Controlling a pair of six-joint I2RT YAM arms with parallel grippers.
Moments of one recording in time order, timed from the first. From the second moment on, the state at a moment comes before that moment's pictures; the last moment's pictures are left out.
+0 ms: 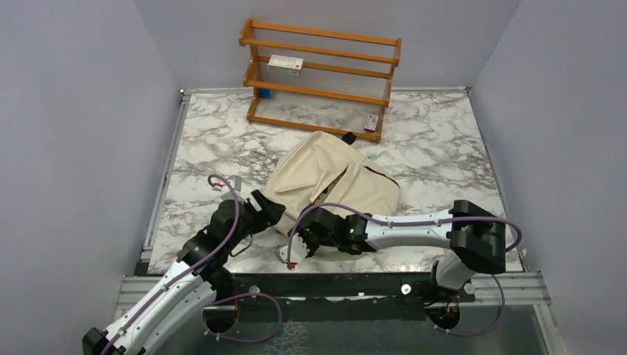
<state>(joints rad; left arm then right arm) -0.62 0.47 0.34 -0.34 -0.14 -0.91 1.28 1.60 0.94 -0.11 0.12 -1.17</state>
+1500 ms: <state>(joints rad) -0.62 0.44 0.33 -0.34 -0.12 -0.93 1.20 1.62 0.98 -0.20 0.09 -1.00</state>
